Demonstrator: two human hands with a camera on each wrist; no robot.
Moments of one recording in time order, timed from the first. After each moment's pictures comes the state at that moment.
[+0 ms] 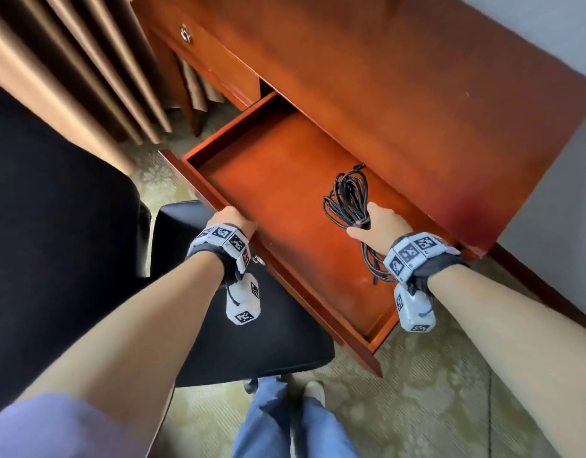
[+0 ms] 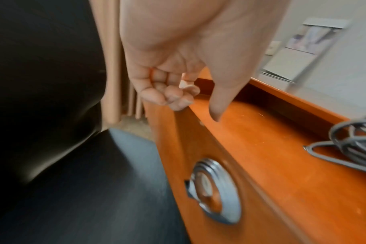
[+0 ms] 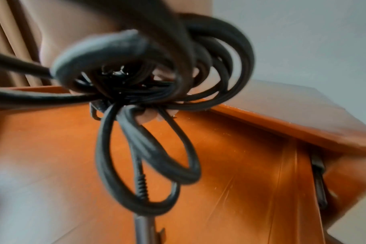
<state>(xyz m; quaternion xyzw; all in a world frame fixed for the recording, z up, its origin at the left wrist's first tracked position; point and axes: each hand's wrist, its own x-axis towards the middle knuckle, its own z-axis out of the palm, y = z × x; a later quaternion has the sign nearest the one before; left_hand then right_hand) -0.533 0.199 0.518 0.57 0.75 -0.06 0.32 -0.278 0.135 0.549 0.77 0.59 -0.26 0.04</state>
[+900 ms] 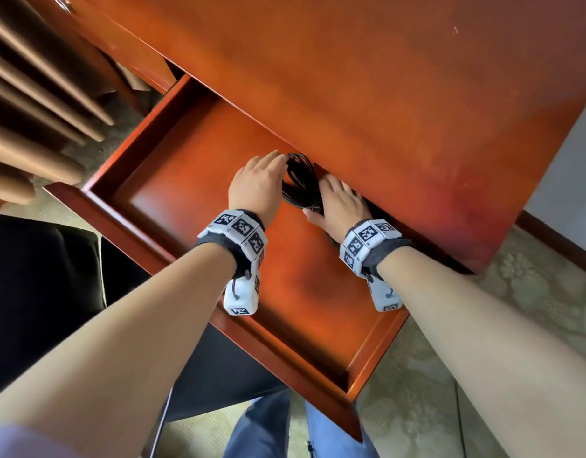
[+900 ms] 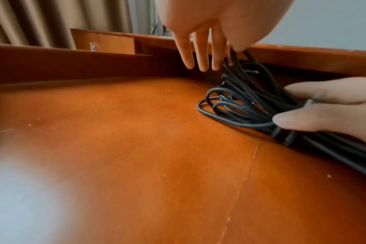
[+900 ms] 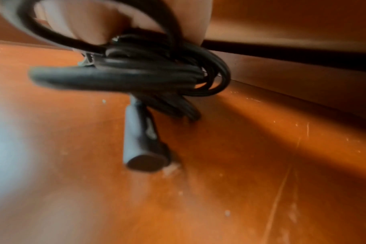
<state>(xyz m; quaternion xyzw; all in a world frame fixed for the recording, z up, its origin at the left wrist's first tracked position) -0.378 0.276 0.477 0.84 0.50 0.12 0.15 -0.231 0.211 0.455 0.73 0.65 -0.21 0.00</state>
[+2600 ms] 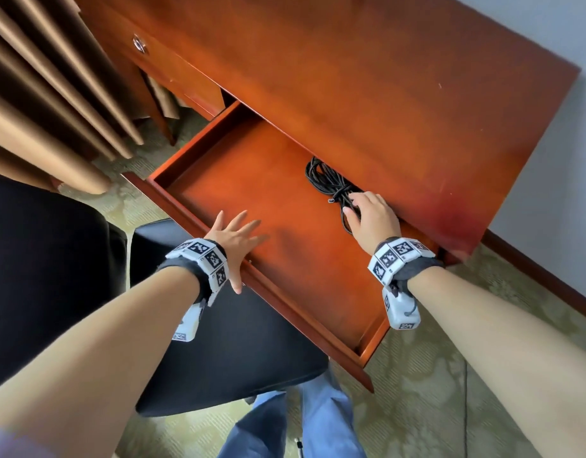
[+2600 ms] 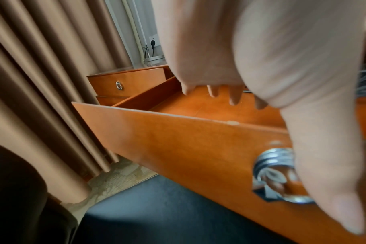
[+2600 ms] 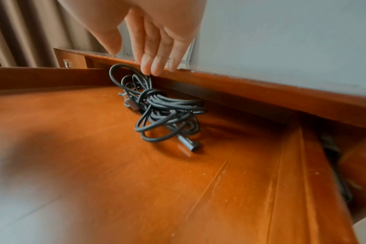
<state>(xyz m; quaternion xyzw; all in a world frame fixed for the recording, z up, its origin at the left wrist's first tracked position) -0.502 0.217 0.522 0.85 0.34 -0.38 0.11 -0.239 0.158 0.506 0.75 0.63 -0.12 -0.14</state>
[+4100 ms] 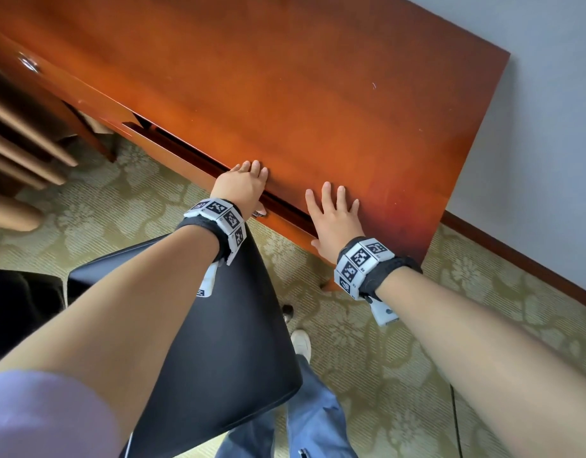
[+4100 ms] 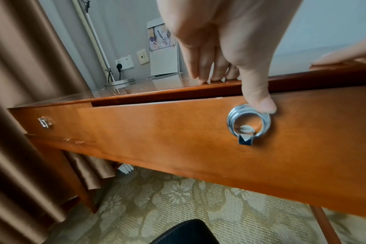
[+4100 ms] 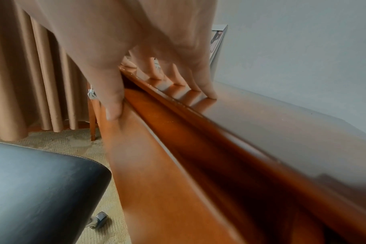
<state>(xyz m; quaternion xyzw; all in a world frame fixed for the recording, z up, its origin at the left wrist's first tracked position) -0.333 0.316 0.536 0.89 0.38 -0.24 0.06 -0.198 0.182 0.521 0.74 0.64 -0.14 0.17</state>
